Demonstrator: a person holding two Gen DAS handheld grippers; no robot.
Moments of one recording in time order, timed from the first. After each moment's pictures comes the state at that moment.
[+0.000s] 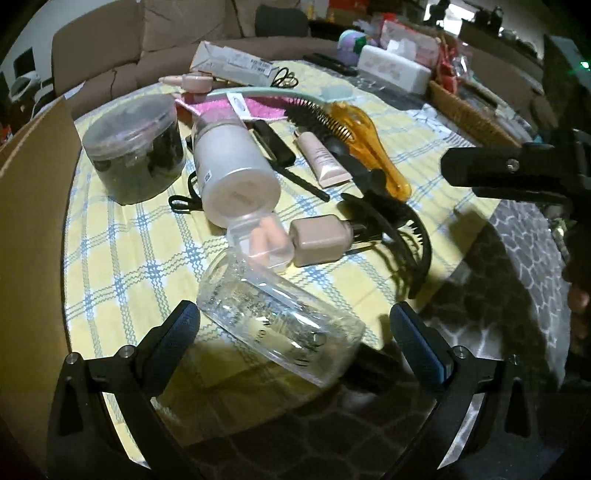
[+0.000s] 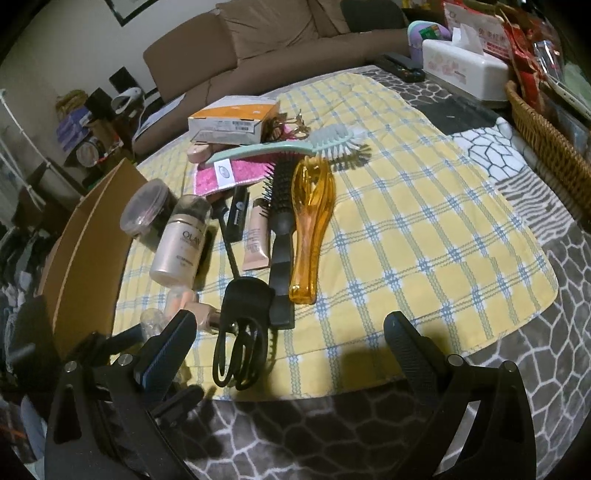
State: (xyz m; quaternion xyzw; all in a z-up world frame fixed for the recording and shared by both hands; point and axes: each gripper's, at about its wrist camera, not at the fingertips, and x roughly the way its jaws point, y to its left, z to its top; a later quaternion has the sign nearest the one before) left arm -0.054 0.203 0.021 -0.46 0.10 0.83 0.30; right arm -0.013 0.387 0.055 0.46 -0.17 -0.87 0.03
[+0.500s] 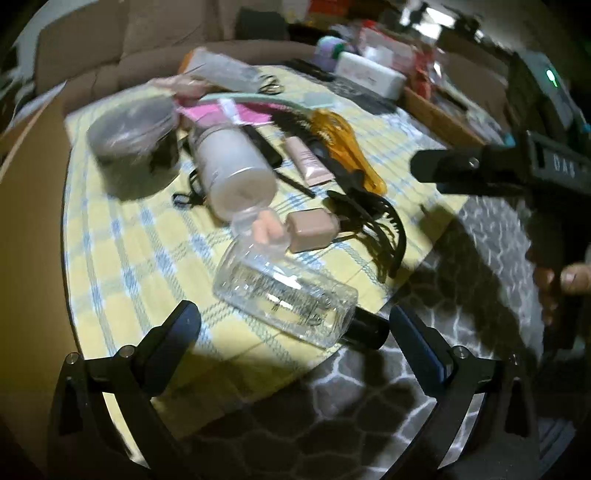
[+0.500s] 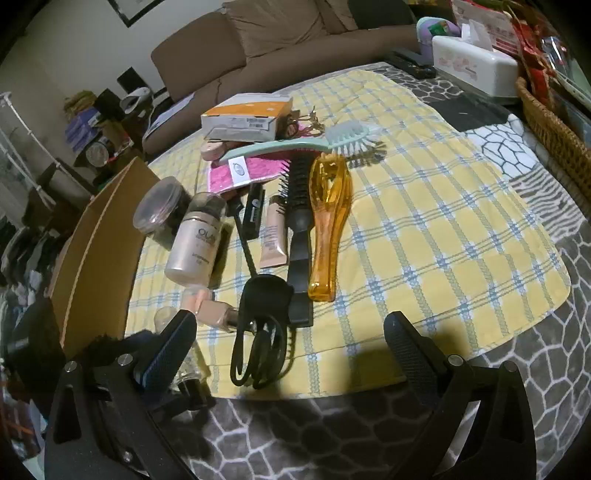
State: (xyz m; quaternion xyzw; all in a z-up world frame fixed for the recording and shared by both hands) left arm -0.050 0.178 0.033 -0.45 0.10 0.81 0.36; right arm -0.014 0.382 0.057 0.46 -0.18 -0.87 0.05
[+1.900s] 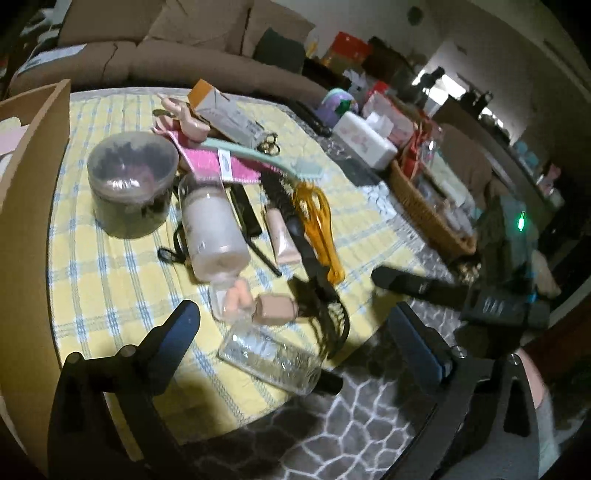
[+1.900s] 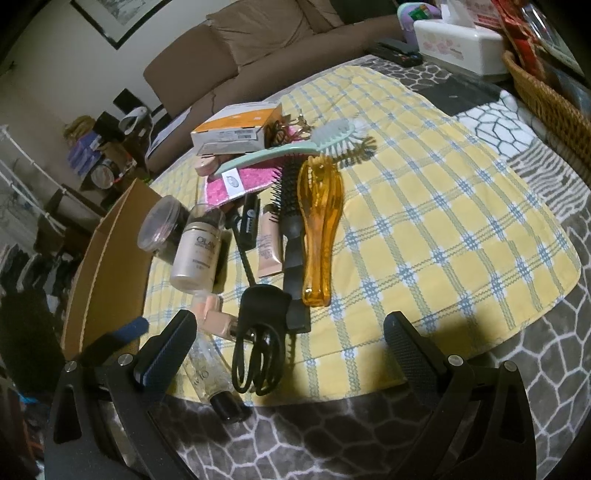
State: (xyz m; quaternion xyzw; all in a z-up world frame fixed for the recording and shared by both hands) left arm -0.086 0.167 0.081 -0.45 -0.08 0.80 0.38; right arm -0.014 0.397 0.056 0.45 -0.23 -0.86 0.06
